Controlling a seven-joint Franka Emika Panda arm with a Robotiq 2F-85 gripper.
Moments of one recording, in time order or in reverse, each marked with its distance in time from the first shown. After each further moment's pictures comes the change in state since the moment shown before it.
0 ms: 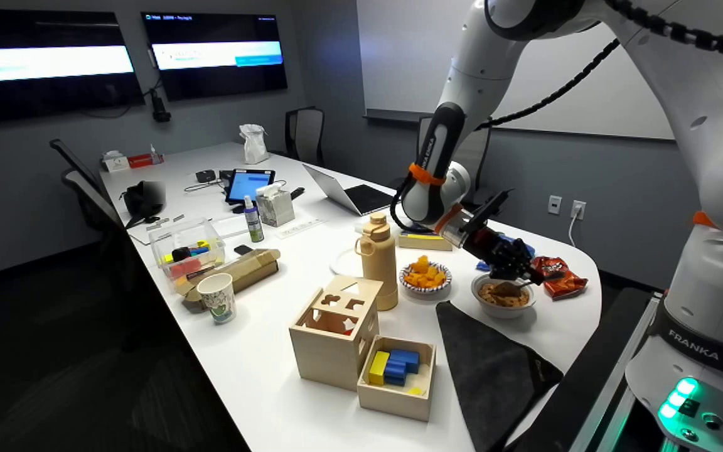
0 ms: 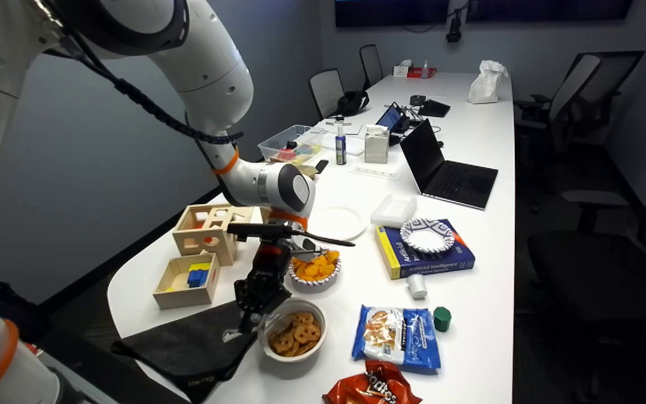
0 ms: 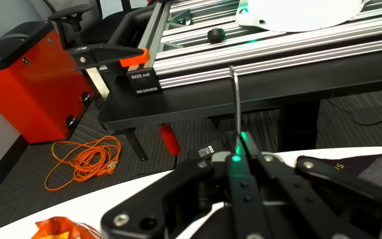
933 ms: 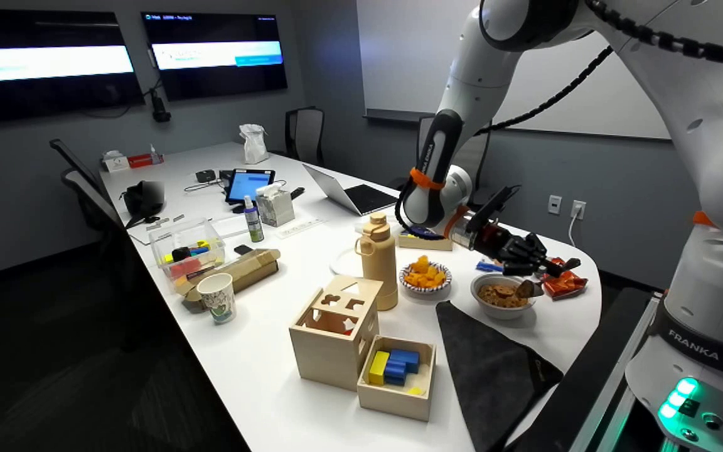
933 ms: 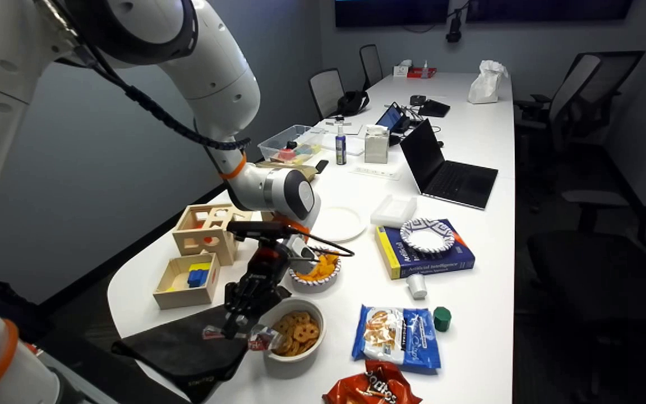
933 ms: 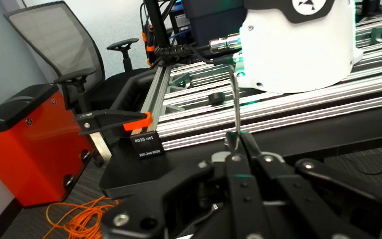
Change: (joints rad) arm -0.002 0.044 -0.024 0.033 0.031 -0.195 0.022
